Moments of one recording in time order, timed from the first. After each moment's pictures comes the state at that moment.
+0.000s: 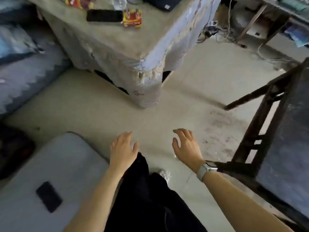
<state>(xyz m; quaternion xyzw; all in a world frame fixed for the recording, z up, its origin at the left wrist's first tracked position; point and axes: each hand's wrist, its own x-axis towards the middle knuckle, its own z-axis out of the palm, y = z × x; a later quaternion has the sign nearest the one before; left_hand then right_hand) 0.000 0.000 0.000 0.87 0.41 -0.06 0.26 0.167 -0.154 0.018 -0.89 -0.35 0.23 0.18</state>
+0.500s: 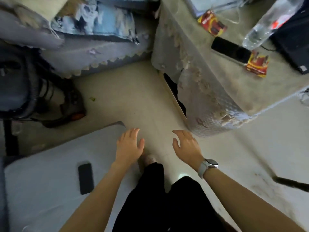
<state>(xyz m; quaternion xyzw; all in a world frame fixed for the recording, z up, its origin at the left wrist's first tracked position) -0.127 0.210 -0.018 0.75 0.60 0.00 0.28 0.081 0.151 0.008 -0.77 -0.56 0.30 0.07</state>
